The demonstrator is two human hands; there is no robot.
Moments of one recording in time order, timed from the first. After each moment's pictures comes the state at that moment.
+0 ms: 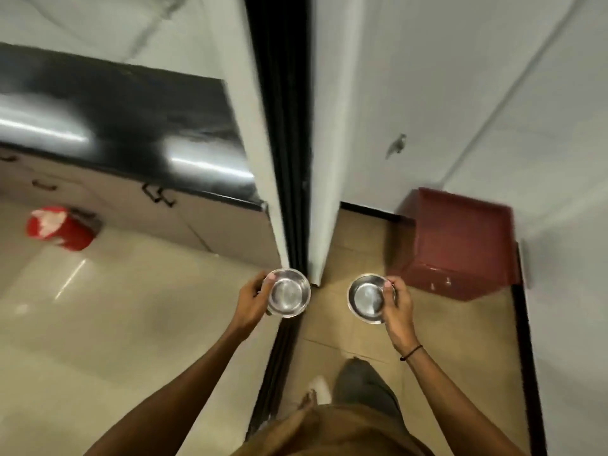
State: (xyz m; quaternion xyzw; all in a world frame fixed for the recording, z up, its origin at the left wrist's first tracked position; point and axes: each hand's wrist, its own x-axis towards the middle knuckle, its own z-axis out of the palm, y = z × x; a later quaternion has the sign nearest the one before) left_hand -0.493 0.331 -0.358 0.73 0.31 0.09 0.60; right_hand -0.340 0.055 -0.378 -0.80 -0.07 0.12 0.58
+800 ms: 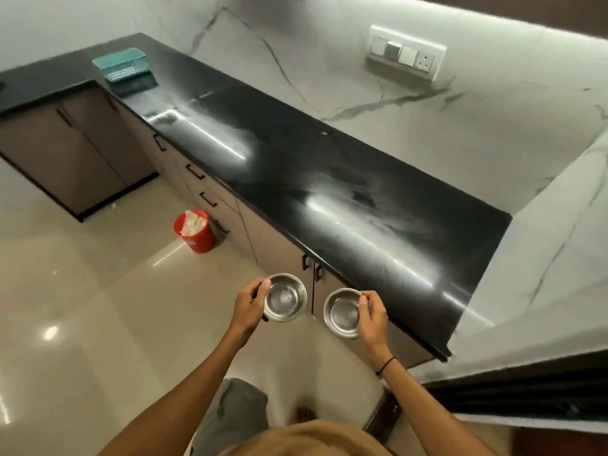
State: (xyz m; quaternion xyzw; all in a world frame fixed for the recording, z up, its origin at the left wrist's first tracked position) left_hand -0.560 0.819 -0.324 0.62 0.50 0.25 0.55; right_hand -0.346 0.654 -0.366 -0.75 -0.25 0.22 0.57
